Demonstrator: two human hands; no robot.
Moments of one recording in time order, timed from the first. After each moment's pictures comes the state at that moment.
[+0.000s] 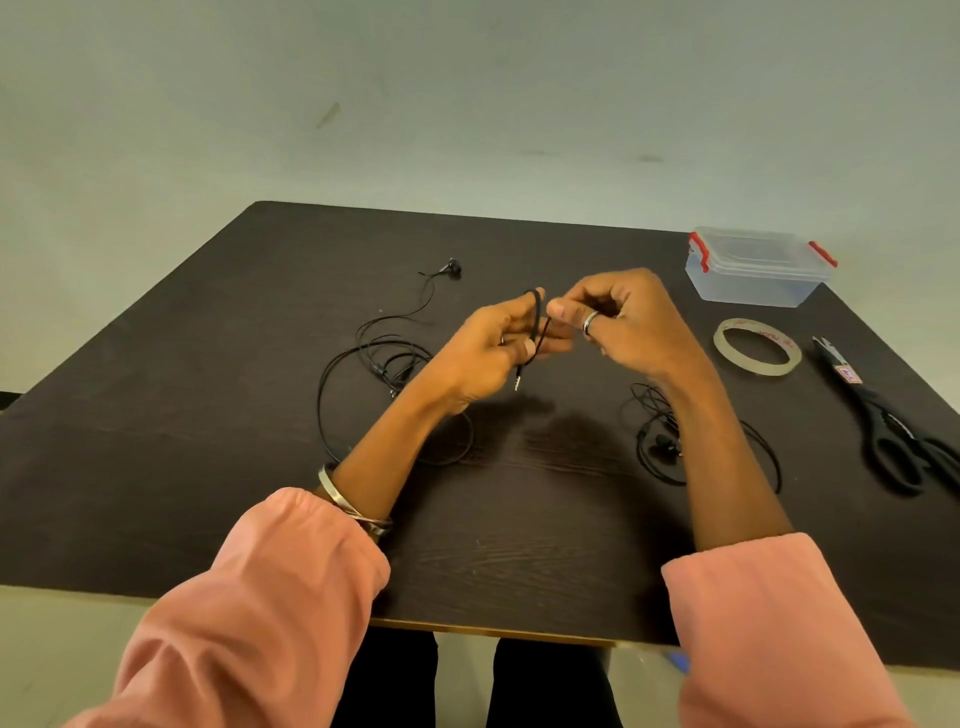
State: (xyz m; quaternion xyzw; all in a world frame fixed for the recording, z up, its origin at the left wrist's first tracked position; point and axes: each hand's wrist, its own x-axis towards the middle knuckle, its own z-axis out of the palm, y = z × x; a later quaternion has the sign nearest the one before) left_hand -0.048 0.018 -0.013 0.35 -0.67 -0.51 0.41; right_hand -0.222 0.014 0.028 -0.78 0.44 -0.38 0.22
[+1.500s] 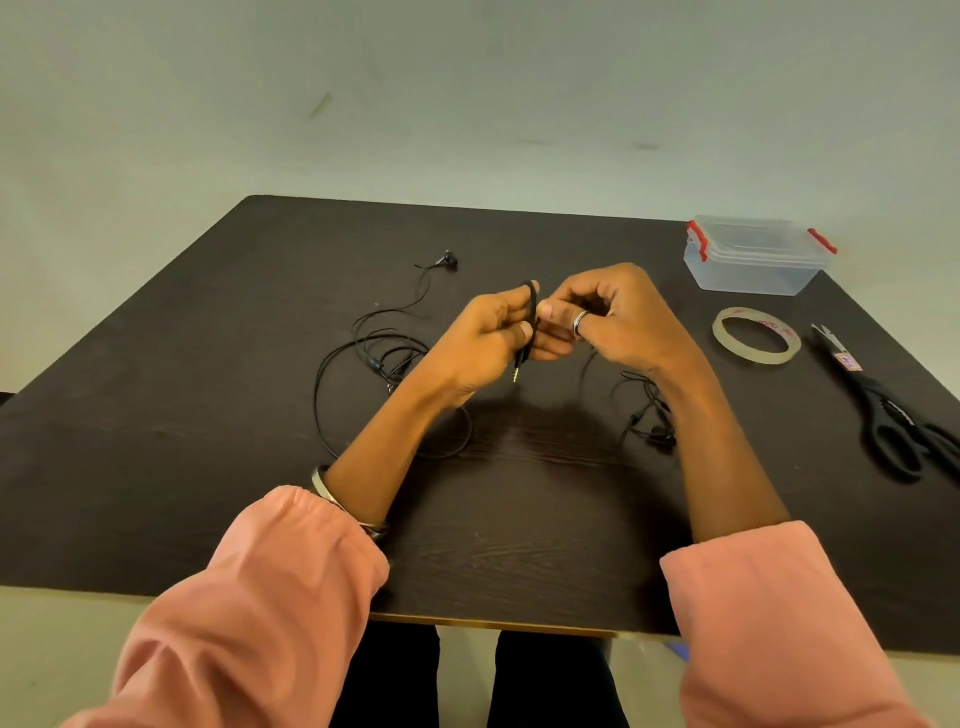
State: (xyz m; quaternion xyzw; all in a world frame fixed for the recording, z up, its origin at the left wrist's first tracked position) left_hand -0.049 0.021 -0.008 0.31 -0.65 -0.54 0.43; right_hand -0.220 0.010 0.023 -0.81 0.41 -0.37 0.21
